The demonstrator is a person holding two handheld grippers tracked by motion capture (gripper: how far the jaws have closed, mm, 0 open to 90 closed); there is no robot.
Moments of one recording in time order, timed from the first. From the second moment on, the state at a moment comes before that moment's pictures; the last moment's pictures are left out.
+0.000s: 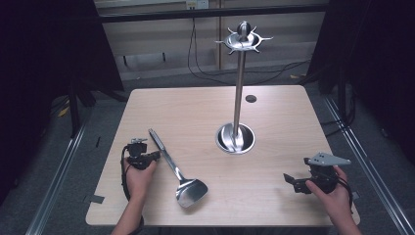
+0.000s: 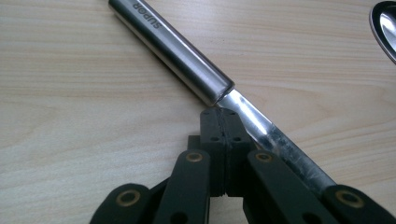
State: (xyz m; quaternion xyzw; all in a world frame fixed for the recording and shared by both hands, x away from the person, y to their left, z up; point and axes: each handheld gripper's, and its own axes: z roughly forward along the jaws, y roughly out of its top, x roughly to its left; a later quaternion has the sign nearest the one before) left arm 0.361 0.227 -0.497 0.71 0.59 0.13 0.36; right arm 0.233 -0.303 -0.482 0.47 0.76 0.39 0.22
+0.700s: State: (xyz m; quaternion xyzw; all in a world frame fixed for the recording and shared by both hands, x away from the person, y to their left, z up) left arm 0.378 0.208 -0.500 0.71 0.59 0.10 0.36; right arm 0.233 -0.306 -0.483 0.47 0.76 0.39 0.21
